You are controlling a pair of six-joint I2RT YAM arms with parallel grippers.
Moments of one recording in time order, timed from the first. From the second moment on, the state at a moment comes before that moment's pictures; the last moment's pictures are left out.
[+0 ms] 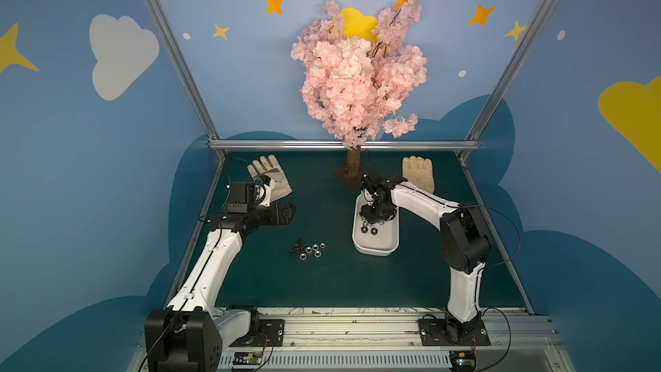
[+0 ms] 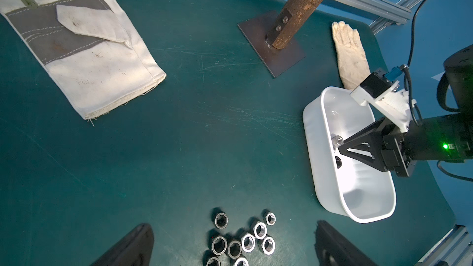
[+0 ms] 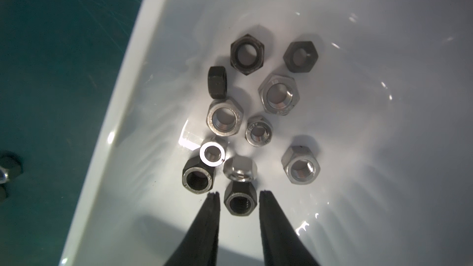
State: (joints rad) left arm -0.02 1.17 0.91 -0.55 0.41 -0.14; right arm 0.61 1.98 1.53 -0.92 0.00 0.18
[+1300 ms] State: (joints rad) left arm -0.02 1.17 0.91 -0.55 0.41 -0.14; right arm 1.01 2.18 1.72 -0.90 -0.03 0.07
